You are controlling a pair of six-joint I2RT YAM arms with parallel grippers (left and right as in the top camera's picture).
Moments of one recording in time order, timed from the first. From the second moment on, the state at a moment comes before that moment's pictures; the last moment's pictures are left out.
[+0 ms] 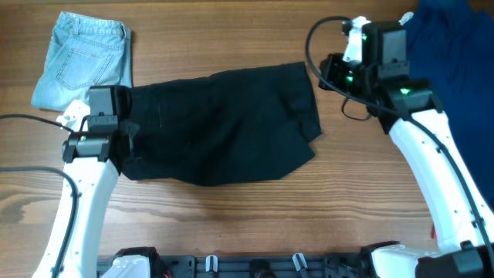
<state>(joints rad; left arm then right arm) 0.03 1.25 0.96 -0.81 -0.39 -0.92 0.20 1.46 1.34 -0.68 -0.17 0.33</state>
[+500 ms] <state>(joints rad) 0.02 1.16 0.96 -0.83 -0.26 -0.90 0.31 1.63 1.34 -0.50 -0.19 0.26</state>
